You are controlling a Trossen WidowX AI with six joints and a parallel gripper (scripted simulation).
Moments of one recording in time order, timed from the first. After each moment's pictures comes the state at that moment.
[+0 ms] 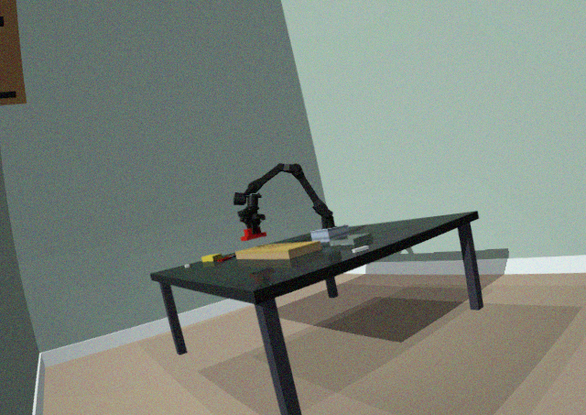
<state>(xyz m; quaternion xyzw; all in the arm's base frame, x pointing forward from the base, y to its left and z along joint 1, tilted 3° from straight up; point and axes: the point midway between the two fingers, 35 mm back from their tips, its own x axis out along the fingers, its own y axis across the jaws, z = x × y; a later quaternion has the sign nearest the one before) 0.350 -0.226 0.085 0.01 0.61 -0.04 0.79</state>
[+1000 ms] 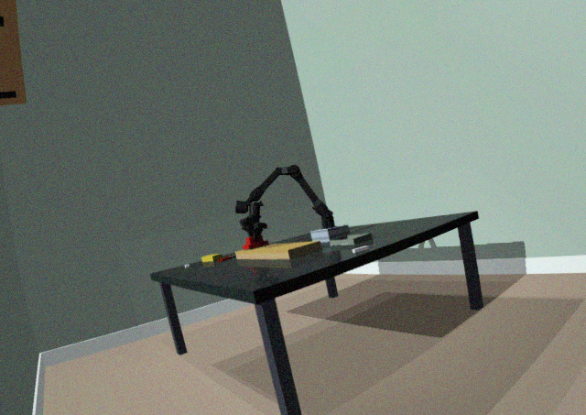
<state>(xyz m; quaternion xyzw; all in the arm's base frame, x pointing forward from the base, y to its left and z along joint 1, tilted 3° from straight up) 0.348 -0.227 0.039 0.01 0.61 -0.04 0.79</state>
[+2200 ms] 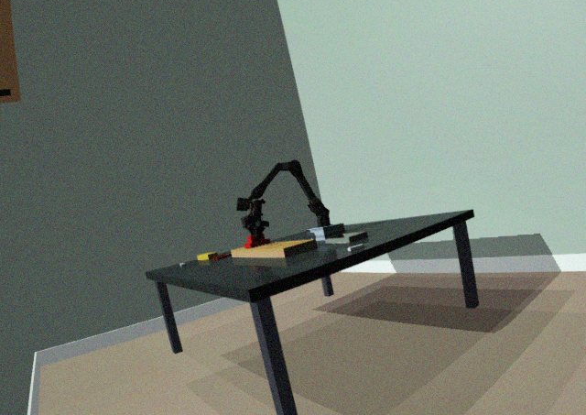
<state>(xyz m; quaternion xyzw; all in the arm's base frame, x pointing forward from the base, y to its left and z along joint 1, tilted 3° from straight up) 0.354 -0.160 0.032 0.01 0.61 -0.04 0.79</state>
